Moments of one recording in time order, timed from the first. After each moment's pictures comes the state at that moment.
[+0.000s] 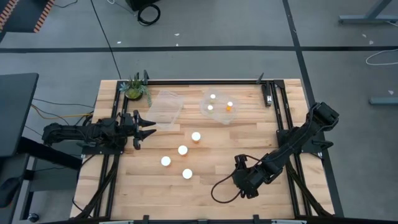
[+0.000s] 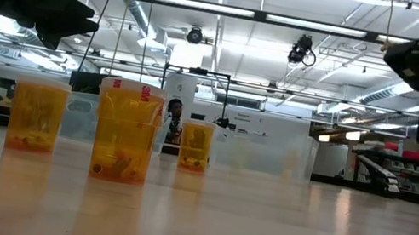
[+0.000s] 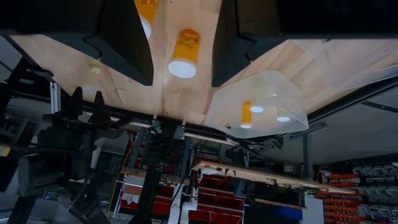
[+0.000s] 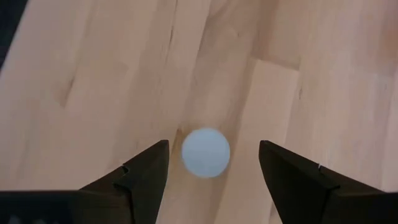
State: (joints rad) left arm -0.03 0.07 0.02 0.05 -0.22 -0.17; right arm 0.69 1.61 0.96 -0.51 0.26 0.39
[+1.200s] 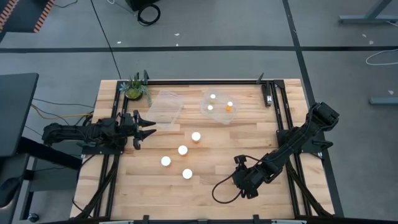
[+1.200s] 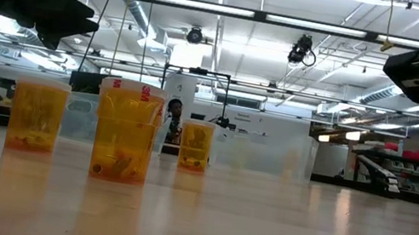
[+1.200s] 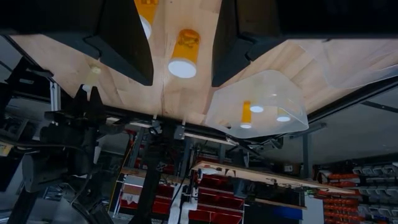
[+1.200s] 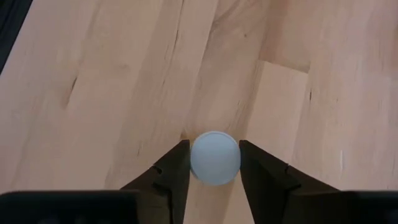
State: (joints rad) left arm -0.03 0.07 0.02 0.05 -0.22 -0.17; right arm 0.69 1.61 0.92 -0.43 0.25 0.37
